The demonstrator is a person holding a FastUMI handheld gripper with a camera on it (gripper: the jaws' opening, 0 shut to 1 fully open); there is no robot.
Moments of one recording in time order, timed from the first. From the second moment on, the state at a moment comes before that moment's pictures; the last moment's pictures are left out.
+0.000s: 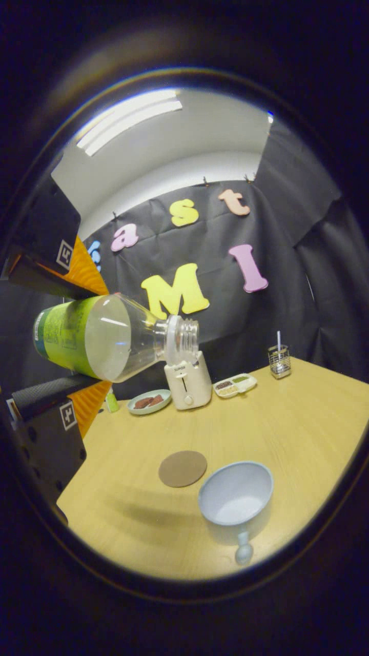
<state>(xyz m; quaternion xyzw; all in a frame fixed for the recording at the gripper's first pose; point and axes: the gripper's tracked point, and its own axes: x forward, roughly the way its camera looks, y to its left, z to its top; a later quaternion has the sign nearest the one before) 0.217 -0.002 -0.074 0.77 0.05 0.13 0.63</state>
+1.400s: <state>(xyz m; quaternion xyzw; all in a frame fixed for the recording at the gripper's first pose) 0.258 0.057 -0.091 0.10 0.11 0.07 0.99</state>
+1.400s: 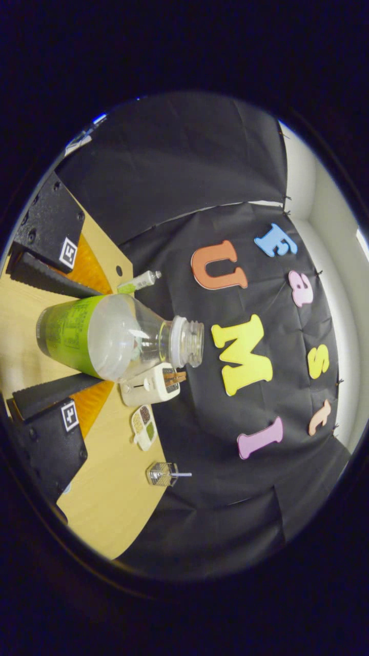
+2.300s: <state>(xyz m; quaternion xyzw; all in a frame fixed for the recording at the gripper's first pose) 0.336 -0.008 -0.179 -0.04 0.11 -0.04 0.99</state>
